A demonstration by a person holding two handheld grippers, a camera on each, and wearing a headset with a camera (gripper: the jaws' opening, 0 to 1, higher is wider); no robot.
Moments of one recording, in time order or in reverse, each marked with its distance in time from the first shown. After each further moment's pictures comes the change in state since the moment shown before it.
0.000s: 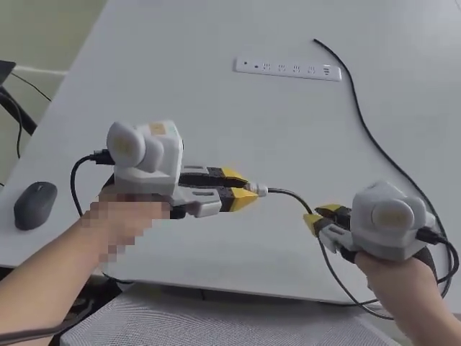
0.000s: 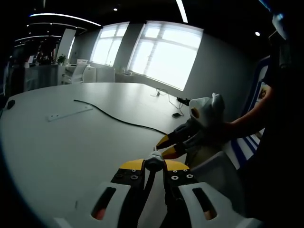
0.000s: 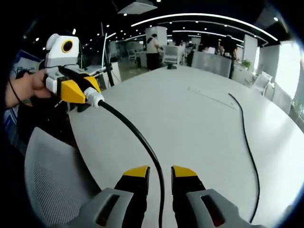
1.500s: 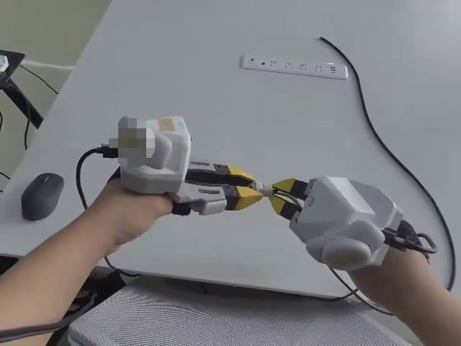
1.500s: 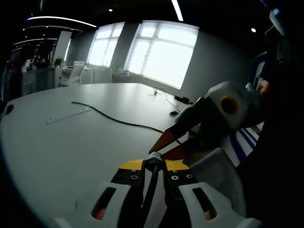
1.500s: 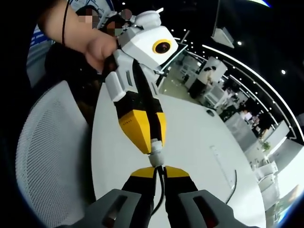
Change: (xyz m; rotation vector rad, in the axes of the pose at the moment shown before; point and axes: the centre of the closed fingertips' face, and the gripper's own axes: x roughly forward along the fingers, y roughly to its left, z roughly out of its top) left arm -0.006 -0.008 -0.003 0.033 0.007 -0.017; right arm -0.007 0.081 0.075 -0.639 -0.133 0.102
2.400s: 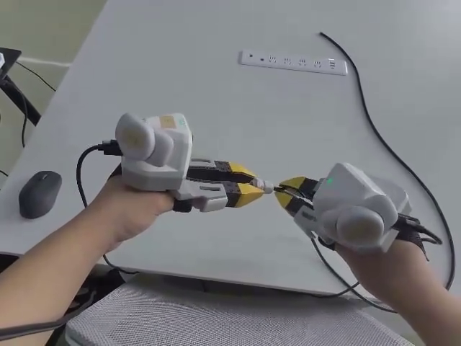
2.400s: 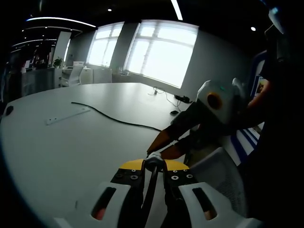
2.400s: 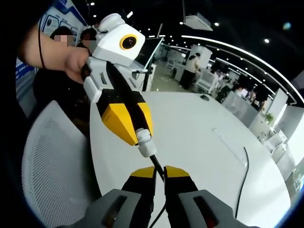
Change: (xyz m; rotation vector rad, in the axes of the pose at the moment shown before) left arm 0.007 0.003 0.000 0.009 0.006 0.004; right arm 0.004 -0.010 -0.024 0.257 0.005 -0.004
